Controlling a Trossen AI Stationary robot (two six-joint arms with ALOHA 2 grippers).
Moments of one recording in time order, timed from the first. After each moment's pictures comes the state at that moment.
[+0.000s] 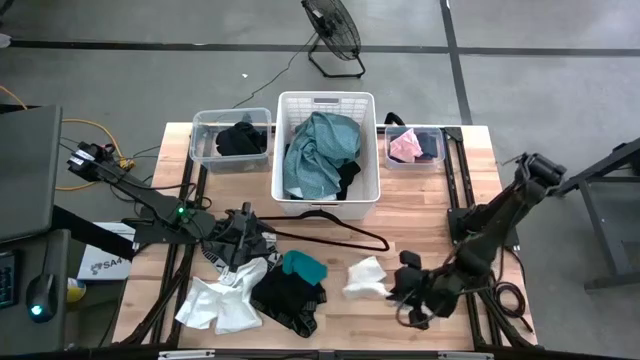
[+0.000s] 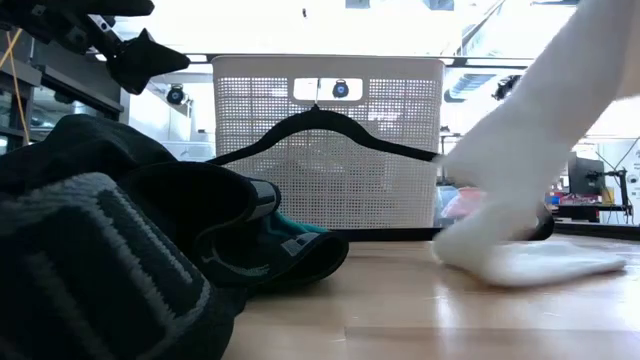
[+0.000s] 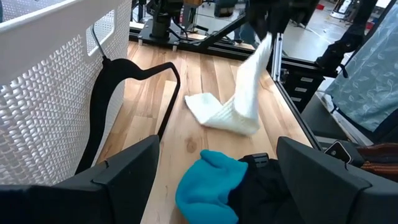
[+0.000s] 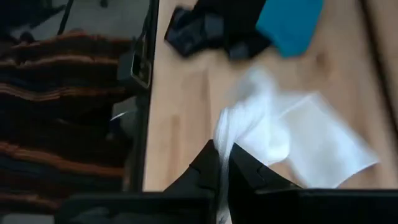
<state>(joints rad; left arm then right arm) -0.48 0.84 0.38 0.24 -0.37 -0.32 0.83 1.37 0.94 -0.38 0.38 0.83</state>
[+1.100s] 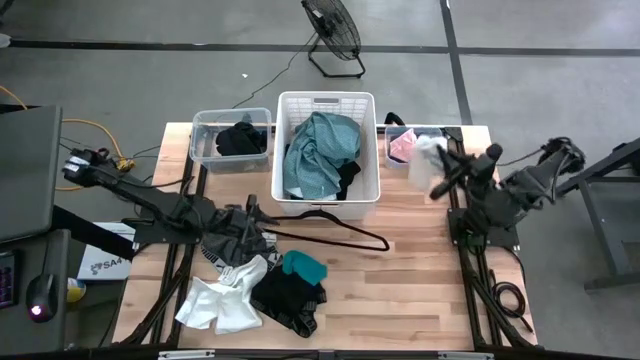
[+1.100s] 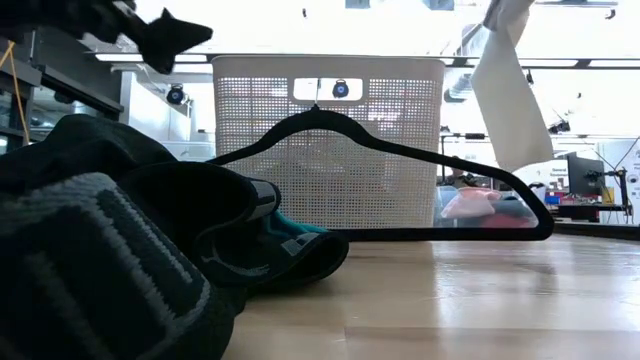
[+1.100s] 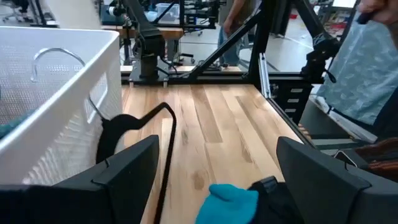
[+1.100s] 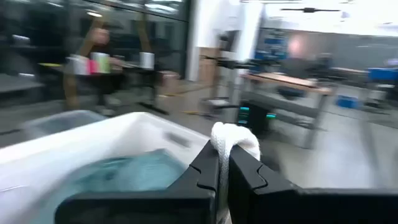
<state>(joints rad) -0.34 0.84 0.38 0.37 -0.18 -0.09 0.59 0.75 0.94 -0.59 1.57 0.33</state>
